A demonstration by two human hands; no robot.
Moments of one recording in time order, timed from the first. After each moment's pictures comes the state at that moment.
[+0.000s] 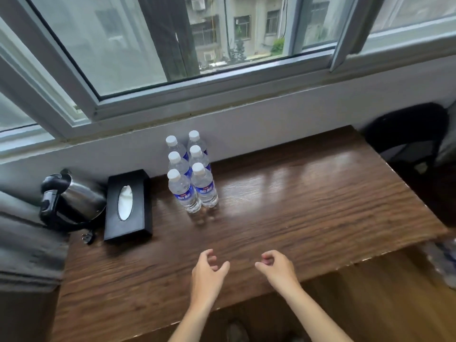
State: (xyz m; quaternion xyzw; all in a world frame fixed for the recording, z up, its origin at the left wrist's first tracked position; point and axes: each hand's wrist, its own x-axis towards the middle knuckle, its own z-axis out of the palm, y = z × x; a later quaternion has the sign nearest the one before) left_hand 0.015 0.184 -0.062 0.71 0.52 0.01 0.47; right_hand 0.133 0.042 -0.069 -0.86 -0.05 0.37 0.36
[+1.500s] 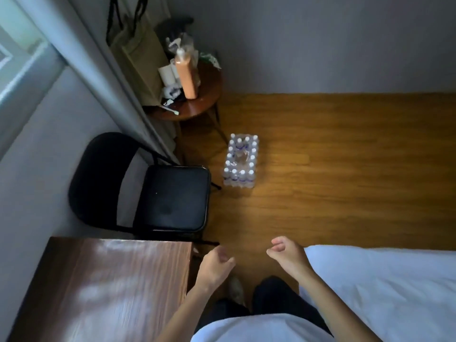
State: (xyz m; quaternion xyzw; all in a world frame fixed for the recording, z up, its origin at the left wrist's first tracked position) left_hand 0.430 -0.310 -0.055 0.86 -0.11 -0.41 0.29; right_hand 0.315 -0.494 -0.036 -0.71 0.48 0.14 0.50
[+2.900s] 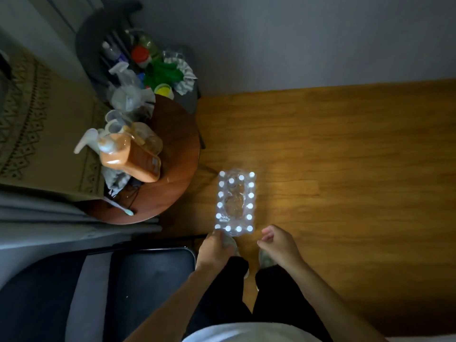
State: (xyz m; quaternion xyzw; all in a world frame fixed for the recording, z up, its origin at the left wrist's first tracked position) left_hand 0.866 -0.712 -0.123 0.86 -0.14 -0.45 0.18; right_hand 0.746 -0.858 -0.117 -0.69 0.48 0.20 0.50
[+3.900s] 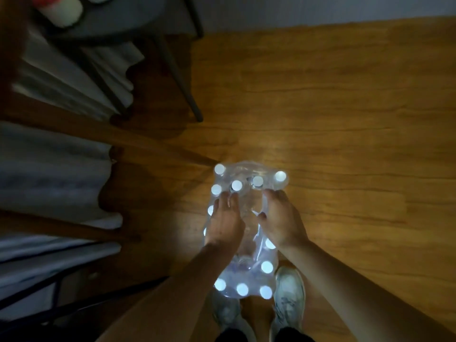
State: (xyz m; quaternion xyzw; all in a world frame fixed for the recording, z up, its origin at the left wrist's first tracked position) left_hand 0.988 -0.865 -0.590 0.92 -0.27 -0.29 0.06; right_hand 0.920 -0.981 -0.568 -0.86 0.33 0.16 0.34
